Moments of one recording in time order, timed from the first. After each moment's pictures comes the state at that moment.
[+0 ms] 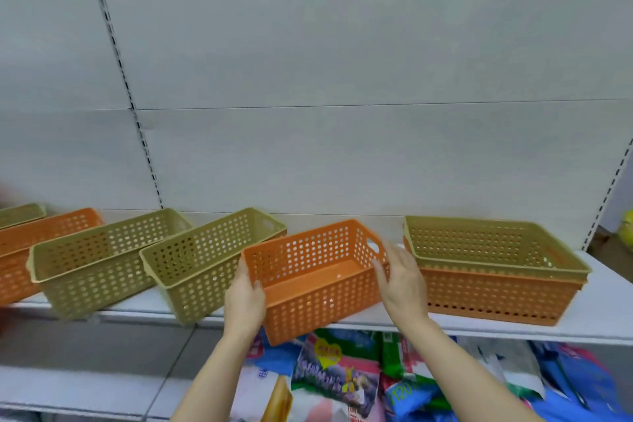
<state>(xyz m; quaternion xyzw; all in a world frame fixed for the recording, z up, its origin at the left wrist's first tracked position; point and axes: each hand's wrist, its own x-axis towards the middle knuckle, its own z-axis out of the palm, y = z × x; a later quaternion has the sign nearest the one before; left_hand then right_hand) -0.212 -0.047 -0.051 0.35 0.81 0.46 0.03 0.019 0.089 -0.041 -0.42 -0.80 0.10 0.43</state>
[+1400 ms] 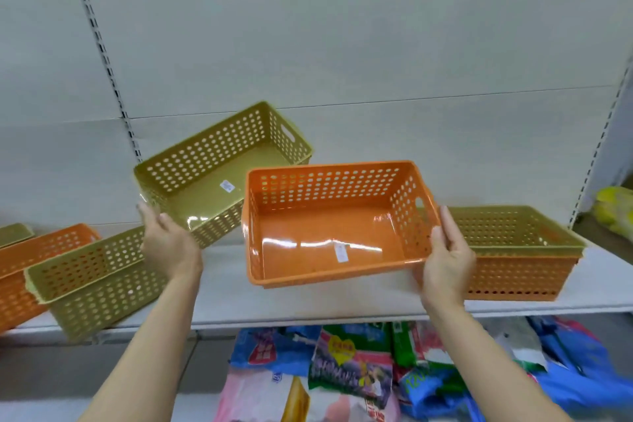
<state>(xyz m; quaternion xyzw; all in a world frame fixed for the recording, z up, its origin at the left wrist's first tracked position) -0.301 -0.076 0.064 0.17 0.73 0.64 -0.17 0.026 0.049 0.017 -0.36 -0.43 0.40 0.73</state>
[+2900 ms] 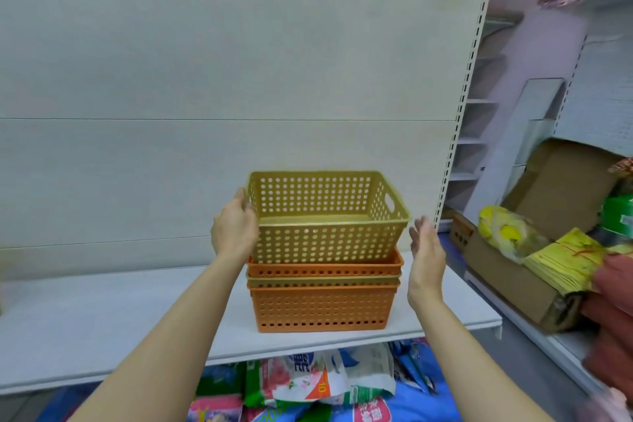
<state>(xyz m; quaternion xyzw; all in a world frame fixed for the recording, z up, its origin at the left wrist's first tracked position) 0.003 0.142 0.084 0.42 0.76 0.50 0.02 0.276 0.207 0.023 -0.42 -0.43 0.41 0.68</state>
